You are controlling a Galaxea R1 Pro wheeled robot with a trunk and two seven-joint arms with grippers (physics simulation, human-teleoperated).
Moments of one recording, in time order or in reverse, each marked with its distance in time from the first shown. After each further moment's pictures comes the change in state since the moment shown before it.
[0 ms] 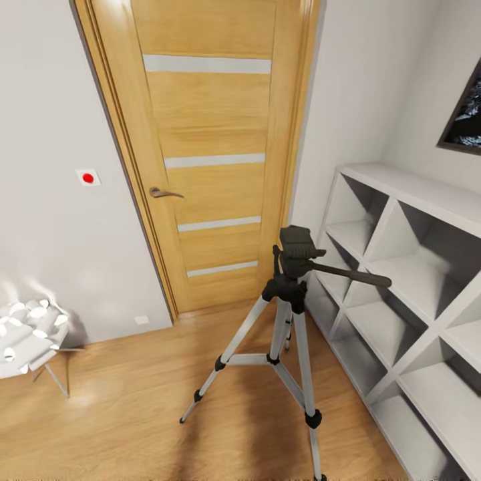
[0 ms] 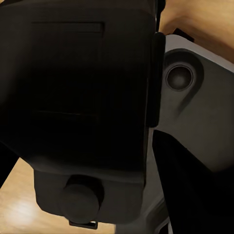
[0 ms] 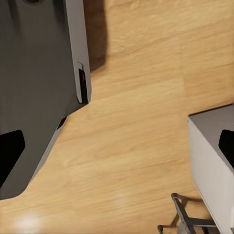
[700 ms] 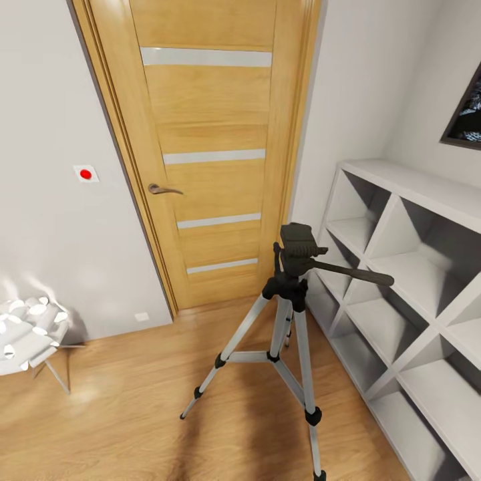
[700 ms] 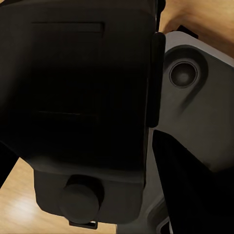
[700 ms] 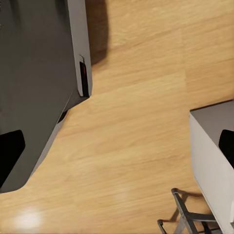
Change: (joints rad) left arm 0.000 0.000 0.000 0.000 0.009 -0.005 0.001; right arm 0.000 0.001 0.002 0.000 0.001 0.005 0.004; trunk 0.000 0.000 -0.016
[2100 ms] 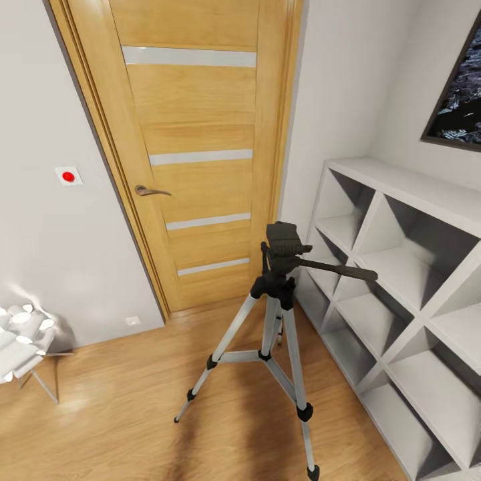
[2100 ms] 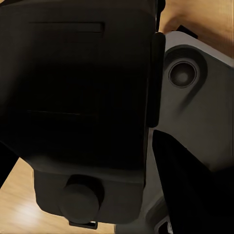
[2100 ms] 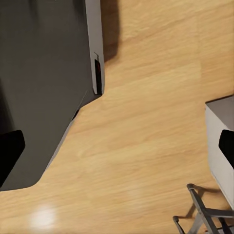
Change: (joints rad) left arm 0.000 -0.003 0.007 -0.001 0.001 0.000 0.003; right arm 0.000 0.029 0.001 0.001 -0.001 0.005 0.000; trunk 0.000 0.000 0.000
